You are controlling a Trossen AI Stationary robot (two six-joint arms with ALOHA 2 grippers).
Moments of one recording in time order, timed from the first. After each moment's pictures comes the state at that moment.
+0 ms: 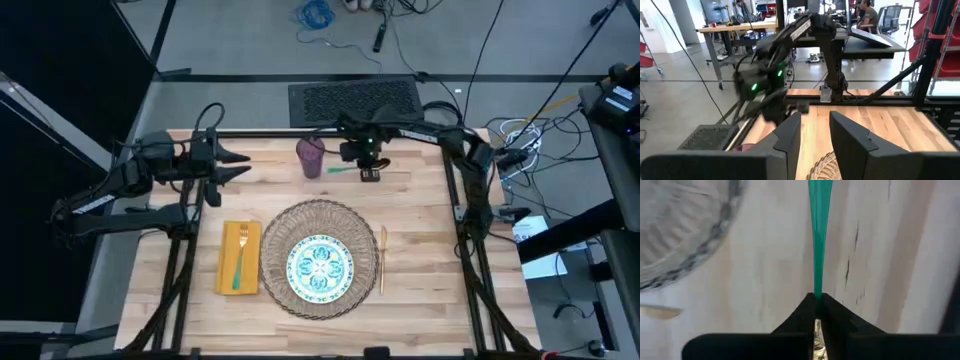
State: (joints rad) left arm 0.40 0.62 0.84 -0.30 0.28 0.11; right arm -0.52 1.88 1.65 -1.20 -0.10 -0.56
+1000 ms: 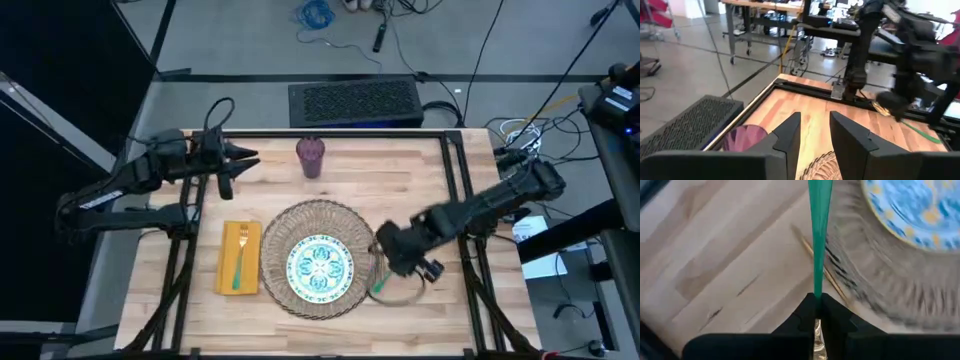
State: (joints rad) left arm 0.40 0.73 0.84 -0.27 0.16 -0.07; right arm 0.47 1.40 1.09 -1.00 -0.07 -0.47
